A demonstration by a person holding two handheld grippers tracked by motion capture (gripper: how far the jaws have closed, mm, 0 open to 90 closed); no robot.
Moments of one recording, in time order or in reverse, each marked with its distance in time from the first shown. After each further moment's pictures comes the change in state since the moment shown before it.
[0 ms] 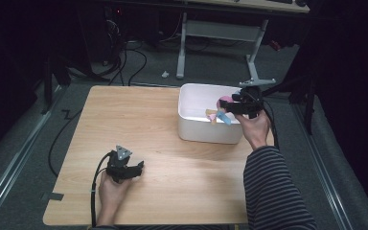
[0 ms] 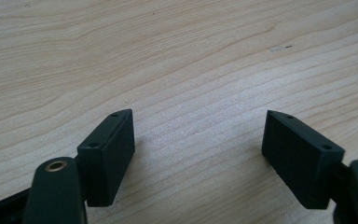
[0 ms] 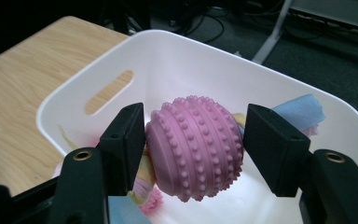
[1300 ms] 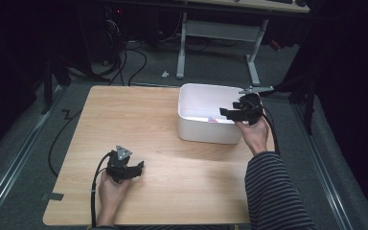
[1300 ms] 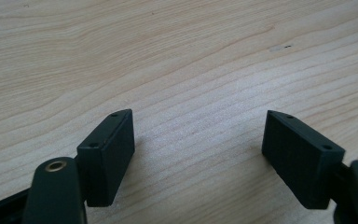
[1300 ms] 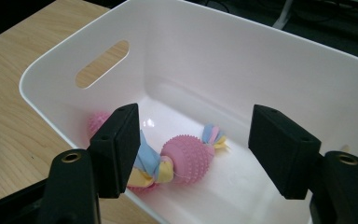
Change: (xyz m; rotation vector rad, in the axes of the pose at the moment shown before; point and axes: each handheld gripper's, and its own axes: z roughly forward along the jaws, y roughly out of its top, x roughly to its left) left arm 0.000 0.000 0.000 0.001 -0.002 0.002; right arm -0.007 -0.025 0.008 0.039 0.025 0.015
